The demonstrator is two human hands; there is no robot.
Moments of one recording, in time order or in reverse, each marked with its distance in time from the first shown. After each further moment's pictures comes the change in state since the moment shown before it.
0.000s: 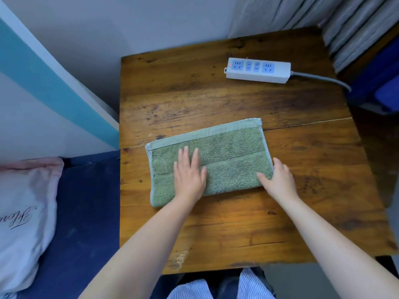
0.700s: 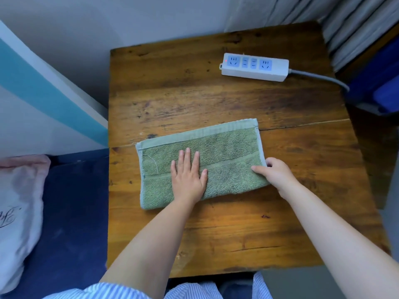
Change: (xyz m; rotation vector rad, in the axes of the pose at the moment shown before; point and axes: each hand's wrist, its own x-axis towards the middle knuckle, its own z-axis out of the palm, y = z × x) left_hand 0.010 0.001 0.032 0.171 -0.030 -0.001; right_hand 0.021 -0.015 -0.022 0.476 -0.205 0.101
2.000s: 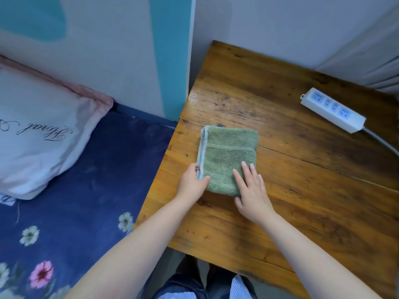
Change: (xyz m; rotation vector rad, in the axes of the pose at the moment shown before) left_hand -0.076 -0.097 -0.050 -0.971 0.009 -0.475; right_hand -0.052 -0.012 0.140 -1.237 -0.167 -0.800
